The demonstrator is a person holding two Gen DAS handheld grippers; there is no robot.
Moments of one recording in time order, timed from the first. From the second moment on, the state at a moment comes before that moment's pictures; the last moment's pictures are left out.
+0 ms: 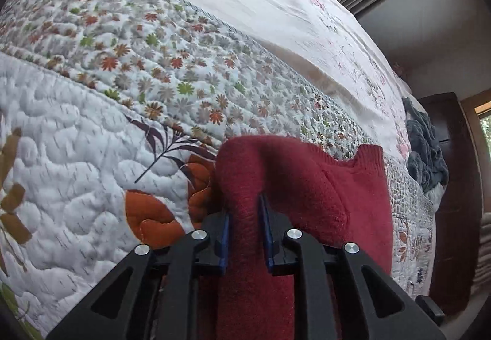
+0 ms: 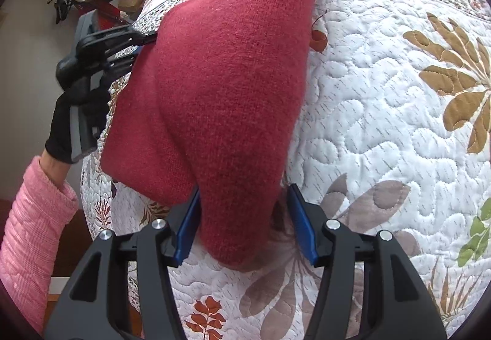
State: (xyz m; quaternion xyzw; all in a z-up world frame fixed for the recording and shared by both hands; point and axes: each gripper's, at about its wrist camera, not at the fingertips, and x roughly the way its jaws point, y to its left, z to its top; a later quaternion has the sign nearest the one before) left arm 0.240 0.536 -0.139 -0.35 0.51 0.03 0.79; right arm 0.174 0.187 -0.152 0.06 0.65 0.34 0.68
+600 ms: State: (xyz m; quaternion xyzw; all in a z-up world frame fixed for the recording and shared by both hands) left arm 0.124 0.469 -0.121 -0.24 0.53 0.01 0.81; right arm 0.171 0.171 -0.141 0.08 0.65 0.33 0.68
